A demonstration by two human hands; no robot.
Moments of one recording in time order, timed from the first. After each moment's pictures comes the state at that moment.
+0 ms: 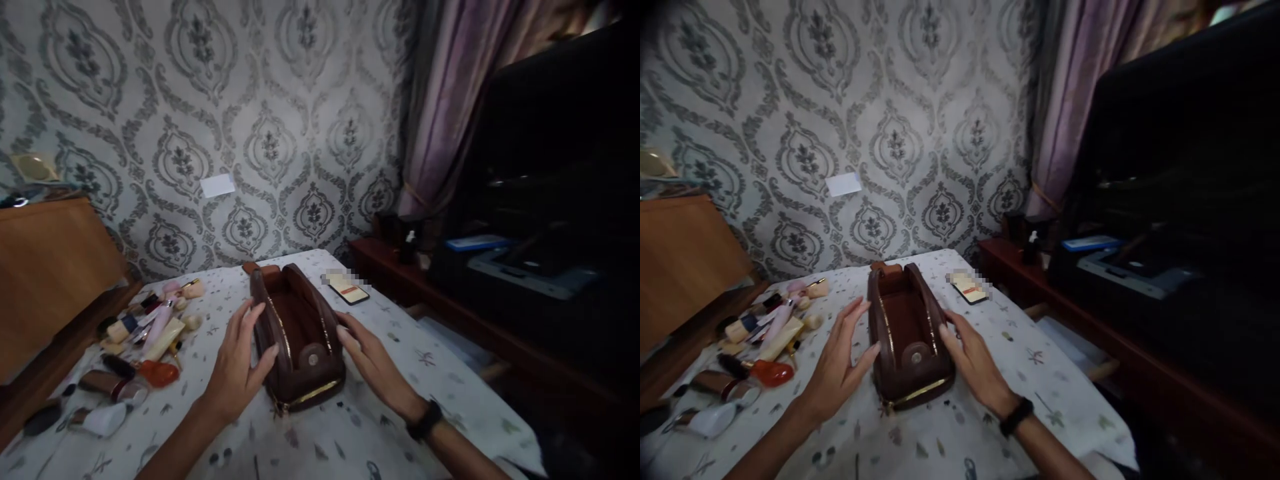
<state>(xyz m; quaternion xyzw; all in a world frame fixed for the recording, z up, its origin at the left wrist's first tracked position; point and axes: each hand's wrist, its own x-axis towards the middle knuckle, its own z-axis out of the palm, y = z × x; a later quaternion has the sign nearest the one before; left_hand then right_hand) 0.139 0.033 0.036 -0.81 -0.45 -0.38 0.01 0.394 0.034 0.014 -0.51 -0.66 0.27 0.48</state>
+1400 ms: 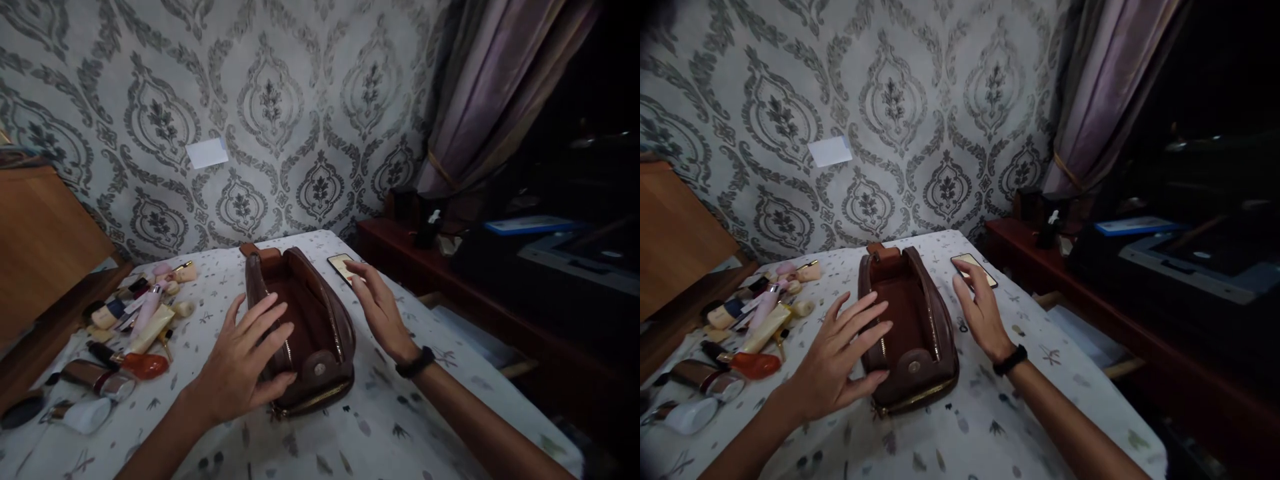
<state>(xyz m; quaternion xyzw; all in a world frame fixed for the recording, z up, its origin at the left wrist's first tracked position) 0.141 0.054 0.051 -0.92 -0.27 -0.25 0.15 0.411 0.111 0.006 -0.51 -0.66 0.13 0.53</state>
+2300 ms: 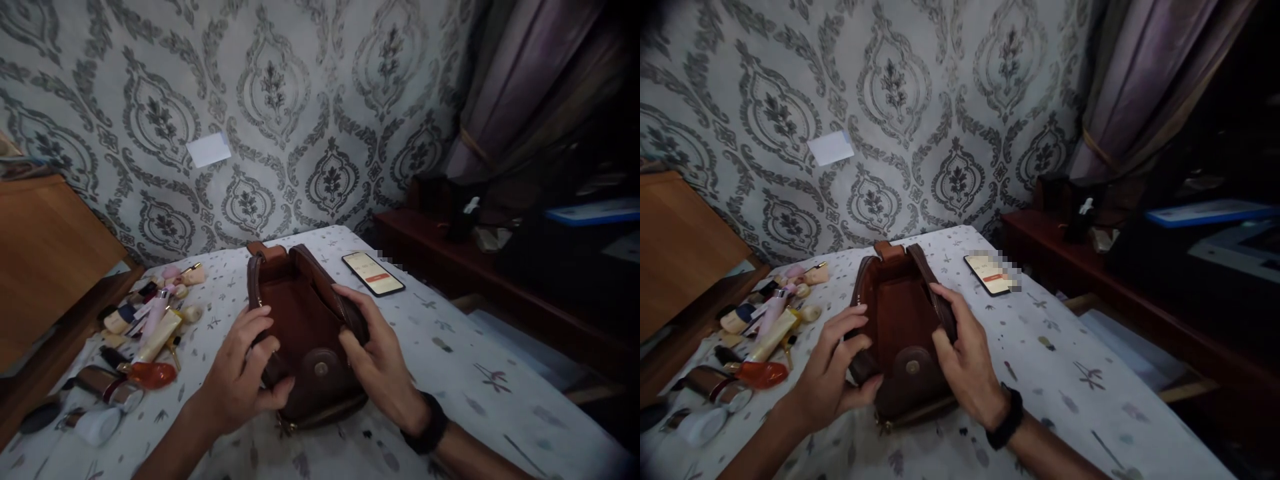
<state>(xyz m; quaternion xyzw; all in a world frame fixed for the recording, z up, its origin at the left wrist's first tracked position) 0.142 0.070 0.038 -0.87 -0.27 -0.35 0.20 0.361 0.081 0.006 -0.43 -0.65 0.18 0.59</state>
